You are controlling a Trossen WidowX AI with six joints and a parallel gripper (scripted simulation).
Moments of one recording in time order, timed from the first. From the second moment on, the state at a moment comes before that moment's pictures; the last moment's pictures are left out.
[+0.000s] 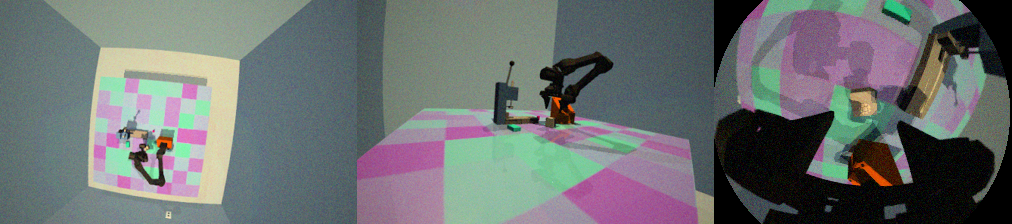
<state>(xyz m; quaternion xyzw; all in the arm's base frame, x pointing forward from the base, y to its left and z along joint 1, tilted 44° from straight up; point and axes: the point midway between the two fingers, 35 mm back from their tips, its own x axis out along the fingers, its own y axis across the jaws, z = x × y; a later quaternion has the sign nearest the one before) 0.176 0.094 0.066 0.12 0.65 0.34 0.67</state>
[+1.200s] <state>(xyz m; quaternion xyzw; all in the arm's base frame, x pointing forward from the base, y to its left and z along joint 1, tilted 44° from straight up) 0.181 0.120 0.038 0.07 0.58 0.45 0.68</state>
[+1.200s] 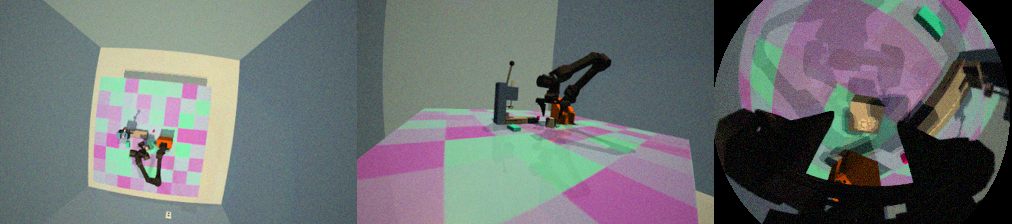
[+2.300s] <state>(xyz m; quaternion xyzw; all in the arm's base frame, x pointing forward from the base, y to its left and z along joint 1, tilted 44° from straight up) 0.176 0.148 0.009 0.07 0.58 0.45 0.67</state>
